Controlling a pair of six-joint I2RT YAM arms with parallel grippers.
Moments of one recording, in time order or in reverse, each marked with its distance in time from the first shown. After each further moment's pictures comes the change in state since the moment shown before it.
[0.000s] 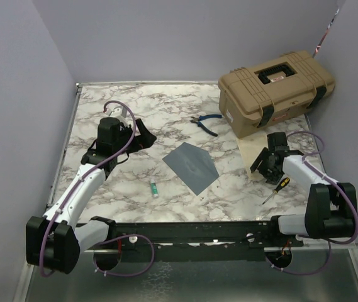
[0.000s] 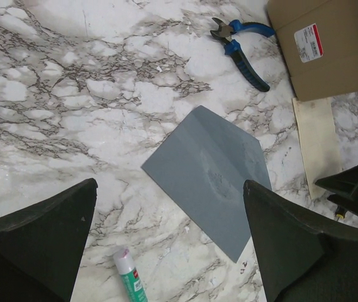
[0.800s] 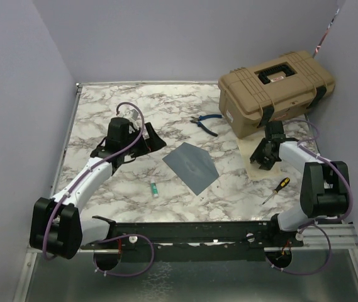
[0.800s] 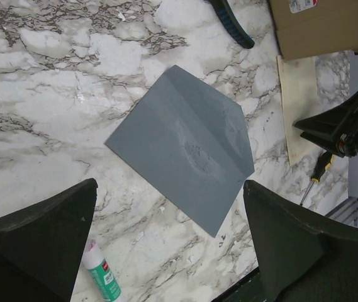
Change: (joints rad) left arm -0.032 0.113 -0.003 0.035 0.130 -0.058; right arm 0.000 0.197 0.155 0.081 -0.032 -0.002
